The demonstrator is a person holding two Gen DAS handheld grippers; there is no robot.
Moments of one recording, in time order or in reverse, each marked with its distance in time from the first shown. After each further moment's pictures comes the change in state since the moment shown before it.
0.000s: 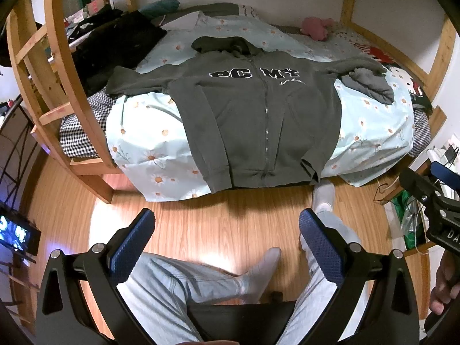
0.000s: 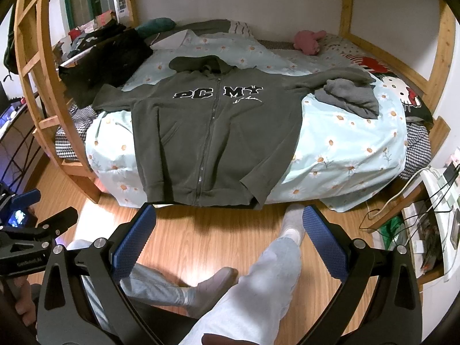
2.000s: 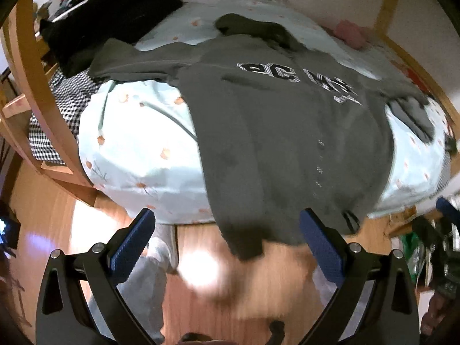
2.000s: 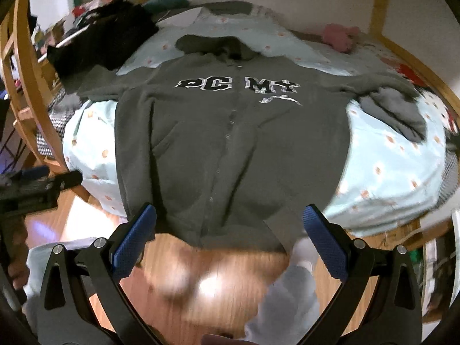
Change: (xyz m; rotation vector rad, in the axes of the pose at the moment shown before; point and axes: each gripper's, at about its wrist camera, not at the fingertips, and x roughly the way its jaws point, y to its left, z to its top) left arm 0.189 0.089 0.107 -0.144 0.065 -0.031; right arm 0.180 0.054 0.076 -0.104 0.061 0.025
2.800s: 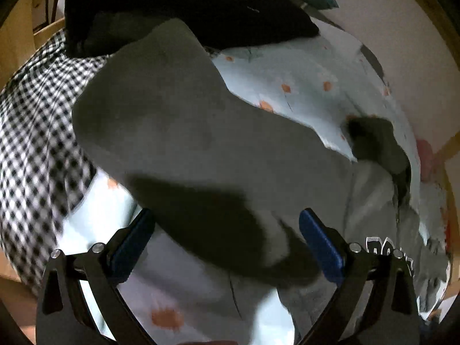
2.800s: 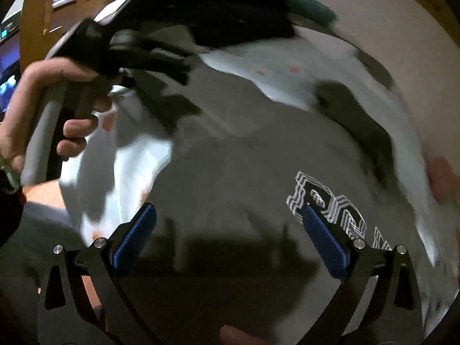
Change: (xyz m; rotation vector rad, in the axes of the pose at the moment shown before) left arm 0.203 0.215 0.251 -0.472 -0.080 -0.016; right arm 0.221 0.224 0.187 -0.645 -0.070 0.207
